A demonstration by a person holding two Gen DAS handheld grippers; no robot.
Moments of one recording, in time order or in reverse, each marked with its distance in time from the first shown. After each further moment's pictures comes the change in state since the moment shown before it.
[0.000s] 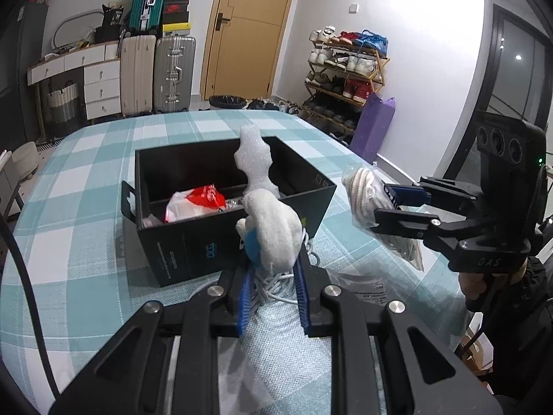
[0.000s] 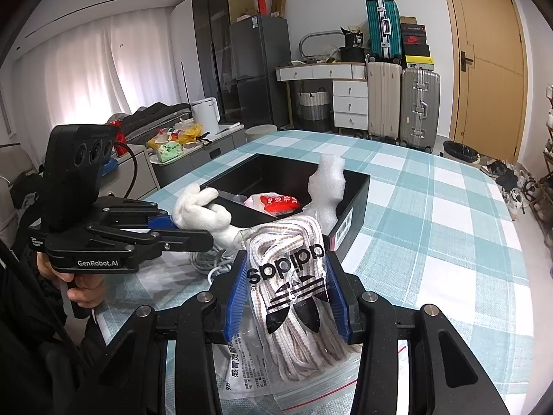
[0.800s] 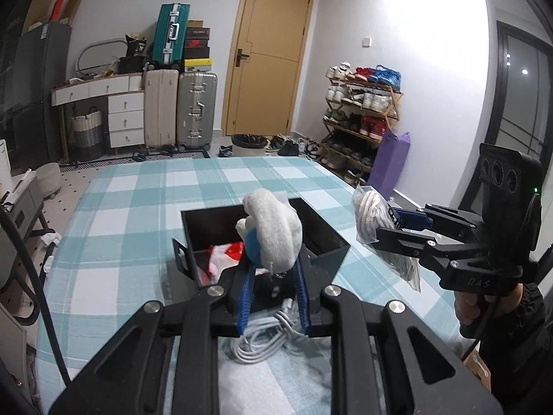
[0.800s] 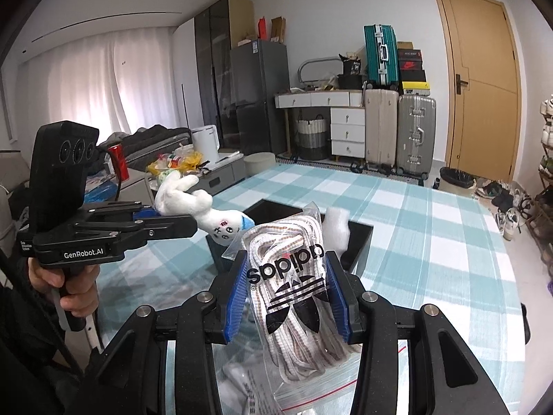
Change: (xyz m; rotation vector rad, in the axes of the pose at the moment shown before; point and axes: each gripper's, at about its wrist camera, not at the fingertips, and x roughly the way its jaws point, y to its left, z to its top) left arm -0.044 0.014 0.030 -0.014 -0.156 0.096; right arm -0.011 0.016 0.034 -0.013 -0.121 -0.026
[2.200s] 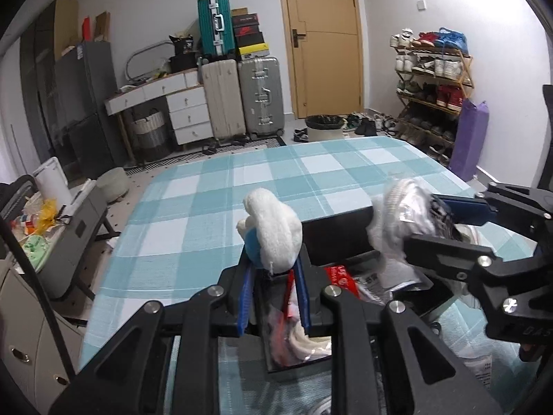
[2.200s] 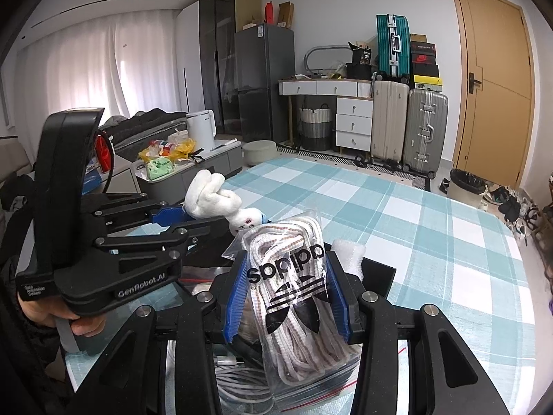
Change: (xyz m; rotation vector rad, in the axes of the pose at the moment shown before) left arm 0.093 0.020 0.020 0.068 0.093 0.358; right arm 0.080 -0.003 0.034 -0.045 0.068 0.009
